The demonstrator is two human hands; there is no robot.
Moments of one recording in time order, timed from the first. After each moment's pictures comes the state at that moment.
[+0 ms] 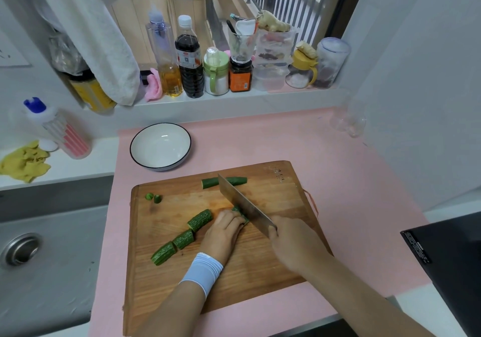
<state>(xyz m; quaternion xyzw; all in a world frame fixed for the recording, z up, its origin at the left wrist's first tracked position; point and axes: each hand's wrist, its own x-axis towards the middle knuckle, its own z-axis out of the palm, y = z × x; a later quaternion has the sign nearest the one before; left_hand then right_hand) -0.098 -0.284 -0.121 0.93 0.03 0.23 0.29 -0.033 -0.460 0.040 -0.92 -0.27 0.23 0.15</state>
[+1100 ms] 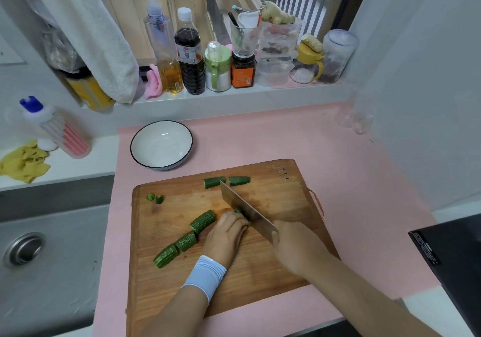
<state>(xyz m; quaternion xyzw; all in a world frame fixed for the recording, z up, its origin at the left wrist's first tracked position) -0.099 -0.284 -0.116 0.93 0.03 0.25 0.28 -0.021 -0.456 0.018 -0.91 -0.28 0.27 0.12</state>
